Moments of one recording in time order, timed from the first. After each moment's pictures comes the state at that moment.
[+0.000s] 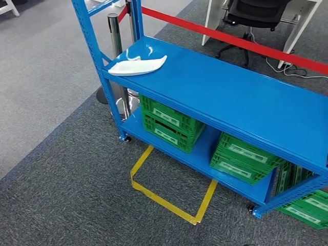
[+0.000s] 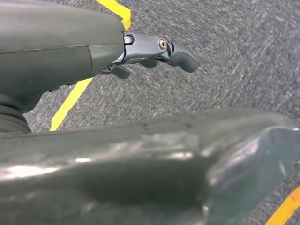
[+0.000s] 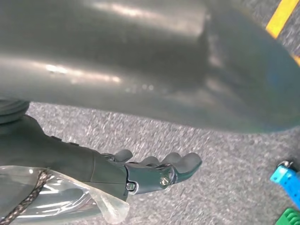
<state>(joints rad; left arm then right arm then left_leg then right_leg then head) 0.09 -0.30 1.02 -0.57 -0.92 -0.01 -0.48 0.11 0.36 -1.00 -0.71 1.01 -0.23 -0.29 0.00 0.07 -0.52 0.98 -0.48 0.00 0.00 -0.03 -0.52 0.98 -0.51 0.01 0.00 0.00</state>
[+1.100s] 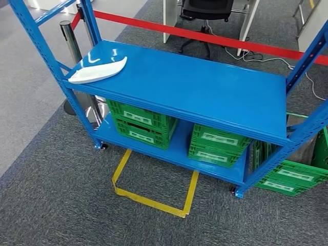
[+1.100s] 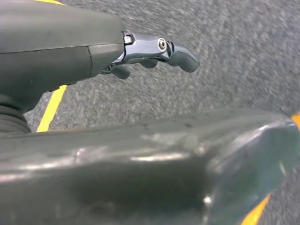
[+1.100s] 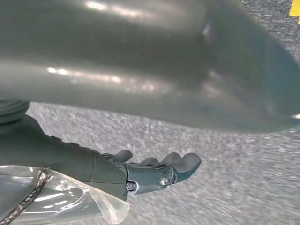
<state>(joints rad) 0.07 -0.29 1.06 -0.55 -0.96 -0.03 -0.52 0.13 0.36 -0.97 -0.71 0.97 -0.23 -0.22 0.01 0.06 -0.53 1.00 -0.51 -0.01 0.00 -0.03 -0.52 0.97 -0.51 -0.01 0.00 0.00</state>
